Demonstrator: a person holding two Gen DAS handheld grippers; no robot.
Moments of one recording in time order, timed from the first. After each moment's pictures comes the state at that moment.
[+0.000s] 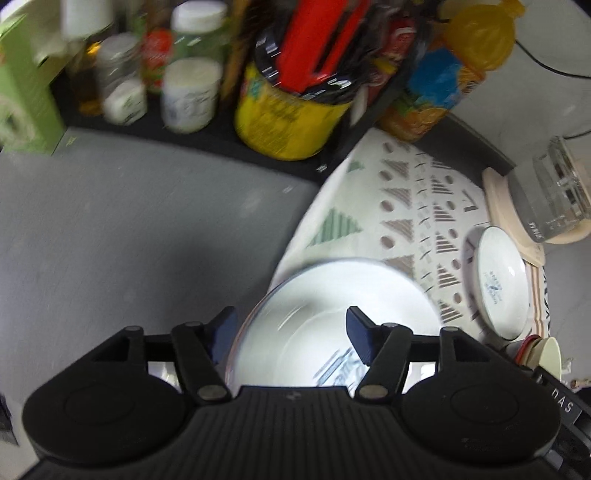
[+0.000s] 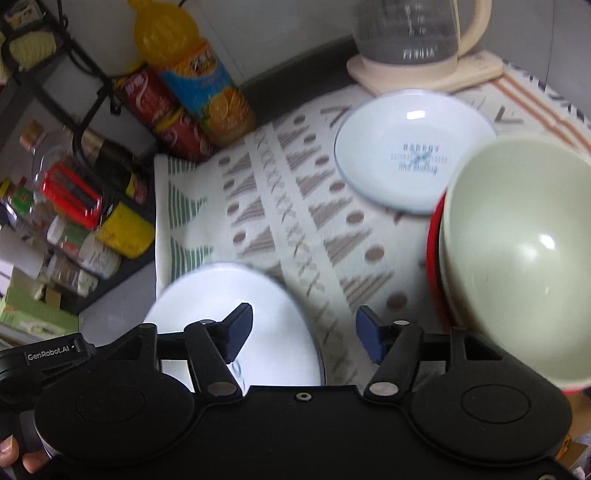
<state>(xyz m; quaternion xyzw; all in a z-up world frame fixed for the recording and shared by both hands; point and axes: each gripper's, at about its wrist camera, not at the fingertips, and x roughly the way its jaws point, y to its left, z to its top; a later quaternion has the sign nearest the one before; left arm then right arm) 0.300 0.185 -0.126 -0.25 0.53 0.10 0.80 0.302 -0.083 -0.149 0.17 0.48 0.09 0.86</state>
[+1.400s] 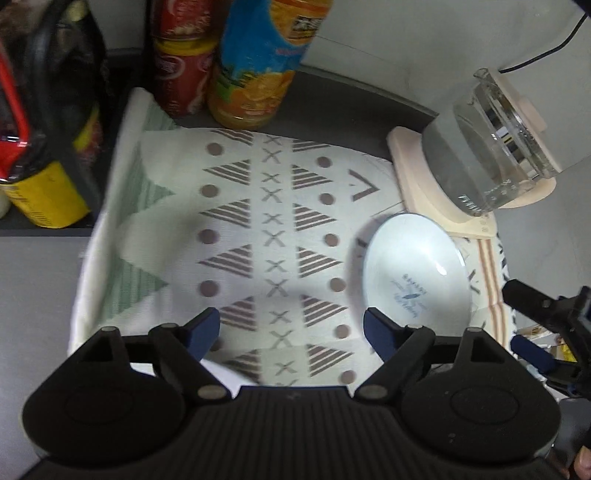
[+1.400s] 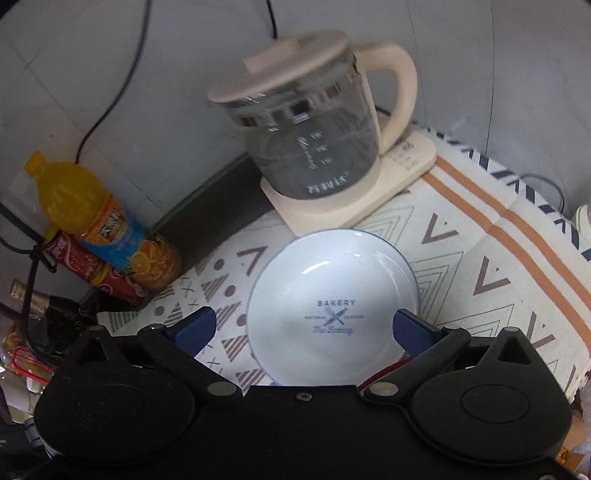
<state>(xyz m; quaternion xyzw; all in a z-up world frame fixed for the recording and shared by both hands) 0.428 0.067 -0.129 -0.21 0.55 0.00 0.80 0.397 -0.186 -0.117 0.22 0.44 0.00 0.87</state>
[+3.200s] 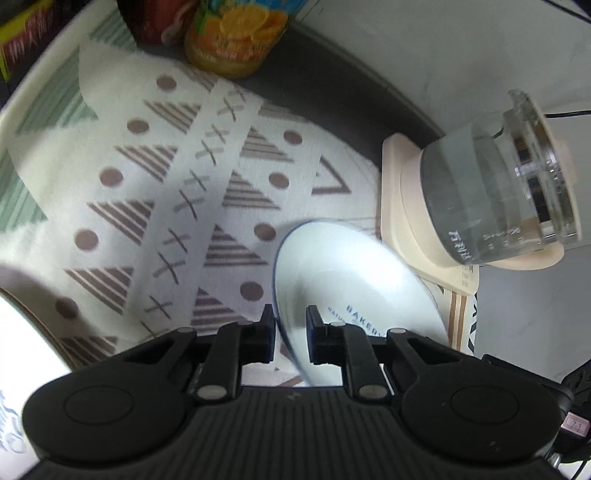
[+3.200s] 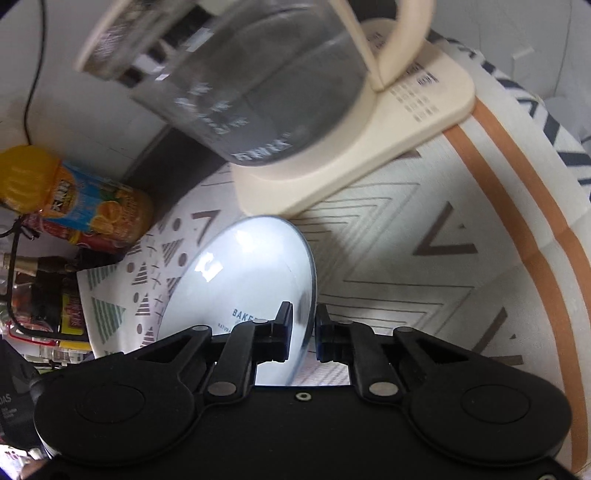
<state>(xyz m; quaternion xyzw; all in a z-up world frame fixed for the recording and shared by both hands) 0.460 0.016 -0.171 -0.35 0.53 0.05 0.77 0.494 -0.260 -0.185 0.21 0.56 0.14 0.79</state>
